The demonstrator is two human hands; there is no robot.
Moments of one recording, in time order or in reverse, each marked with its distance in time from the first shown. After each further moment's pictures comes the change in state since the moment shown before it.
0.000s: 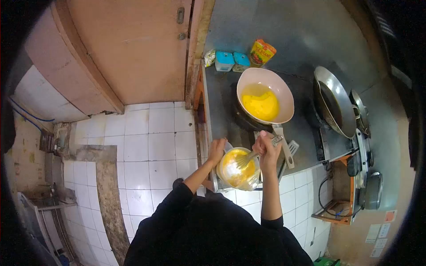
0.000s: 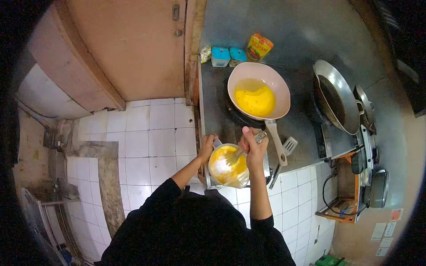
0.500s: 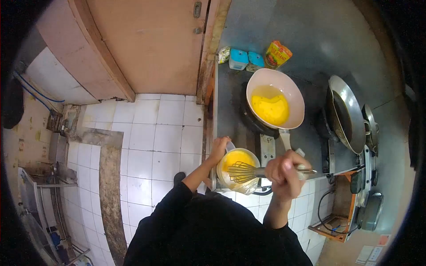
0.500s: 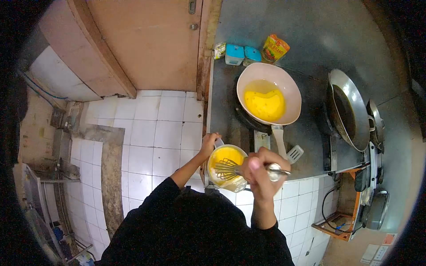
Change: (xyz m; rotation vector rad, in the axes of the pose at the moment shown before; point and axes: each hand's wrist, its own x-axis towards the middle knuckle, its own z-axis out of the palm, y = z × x) left_hand 0.006 -0.023 -0.006 -0.036 -0.155 -0.165; right_hand -0.041 -0.085 0.022 0.171 -0.270 -0.186
